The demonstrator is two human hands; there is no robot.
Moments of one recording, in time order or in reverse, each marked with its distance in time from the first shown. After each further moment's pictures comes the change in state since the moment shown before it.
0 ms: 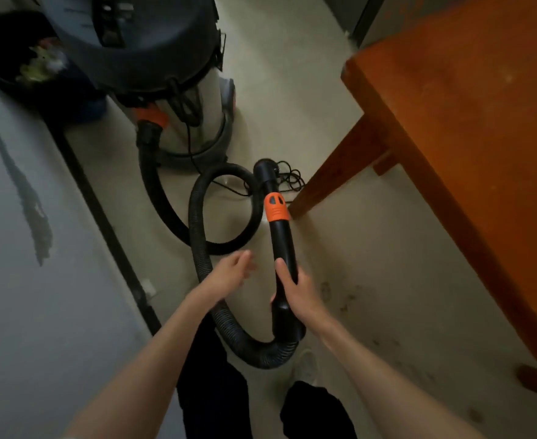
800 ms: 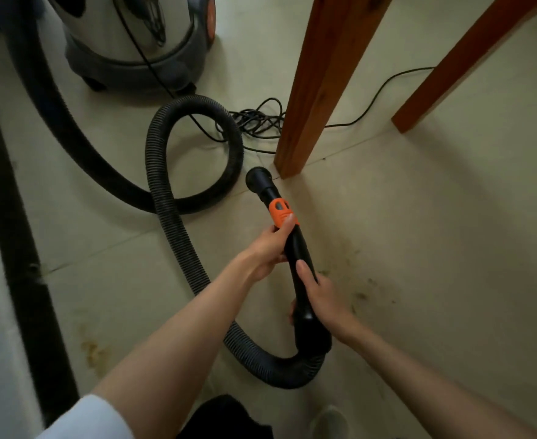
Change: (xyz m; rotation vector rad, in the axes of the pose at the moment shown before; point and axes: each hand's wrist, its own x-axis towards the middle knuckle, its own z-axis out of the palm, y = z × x) left_hand 0.215 -0.143 0.225 -0.539 -0.106 0.025; right_hand 0.159 0.297 -0.067 -0.070 -0.019 0.003
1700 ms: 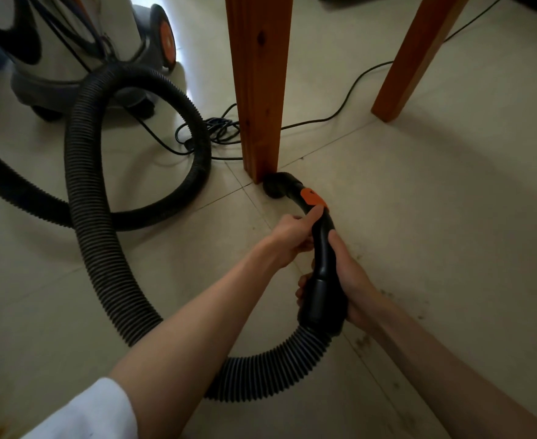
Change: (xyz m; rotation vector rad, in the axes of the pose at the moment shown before) left_hand 0.136 -0.052 0.070 0.190 0.032 0.181; right_hand 0.092 0.064 -0.059 0.499 -0.065 0.044
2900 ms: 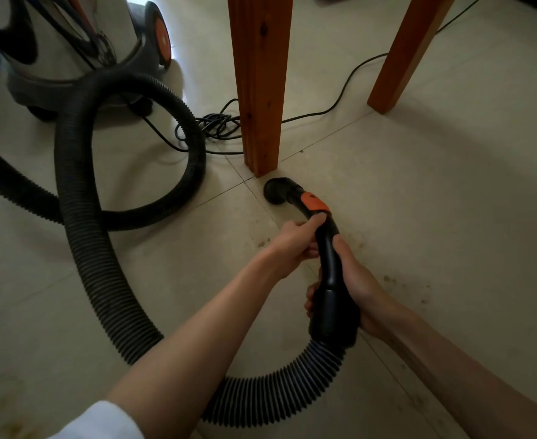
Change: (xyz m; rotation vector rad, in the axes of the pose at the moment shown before) left_hand -0.026 -0.020 -0.009 -0.033 -0.091 -0.021; right_hand -0.021 0.022 0.004 -0.051 0.026 0.006
